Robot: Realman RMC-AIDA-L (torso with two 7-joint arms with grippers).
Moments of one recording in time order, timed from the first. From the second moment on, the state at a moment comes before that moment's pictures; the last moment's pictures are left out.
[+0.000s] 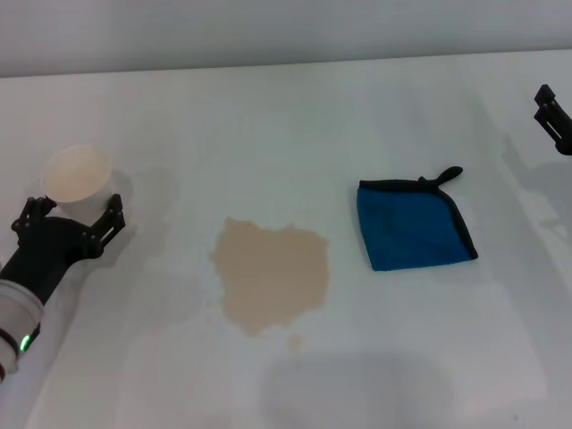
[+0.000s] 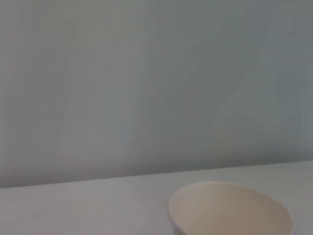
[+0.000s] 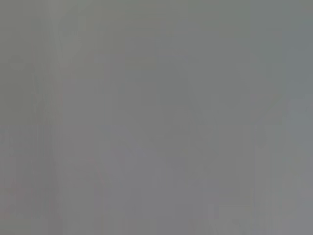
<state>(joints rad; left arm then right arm) -0.44 -2.09 2.84 0.21 -1.19 0.97 -0.17 0.36 2.03 -1.32 -0.05 -0.17 -1.20 0.42</state>
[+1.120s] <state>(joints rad) -0.24 -2.08 2.84 0.38 -1.11 1.13 -0.11 0.37 2.03 -1.32 -0.07 -0.17 -1.20 0.42</state>
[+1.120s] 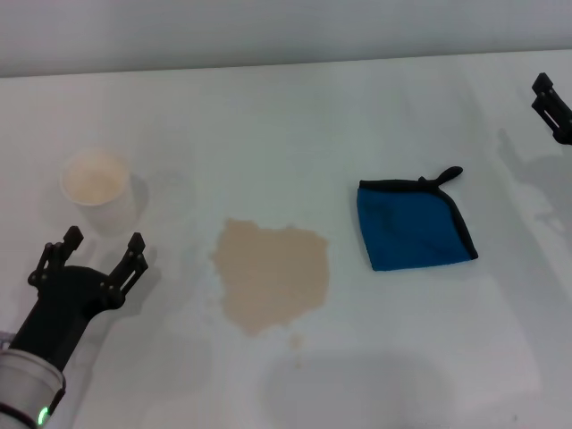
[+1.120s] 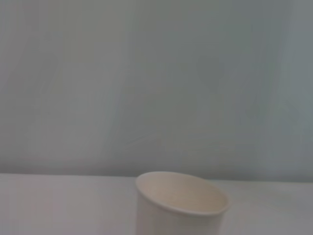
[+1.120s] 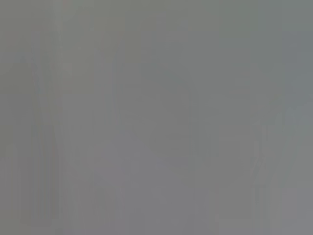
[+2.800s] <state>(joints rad) -0.20 -2.08 2.84 0.09 -1.25 1.39 -0.43 0.75 1.84 -1.43 -0.86 -2.10 -1.34 2.27</state>
